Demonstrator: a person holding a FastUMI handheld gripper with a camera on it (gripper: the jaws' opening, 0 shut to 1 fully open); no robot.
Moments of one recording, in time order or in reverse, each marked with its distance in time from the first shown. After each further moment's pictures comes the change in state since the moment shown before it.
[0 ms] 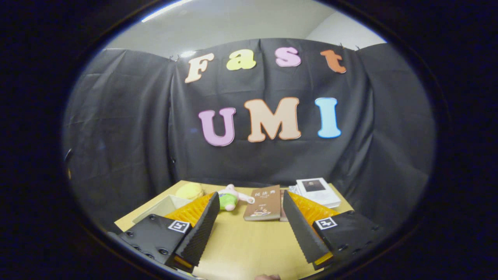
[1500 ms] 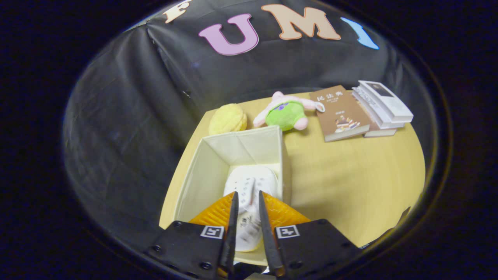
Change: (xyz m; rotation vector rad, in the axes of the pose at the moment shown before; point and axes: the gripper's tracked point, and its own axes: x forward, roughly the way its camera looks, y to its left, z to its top) arm 0.085 0.225 -0.201 0.194 0.742 0.109
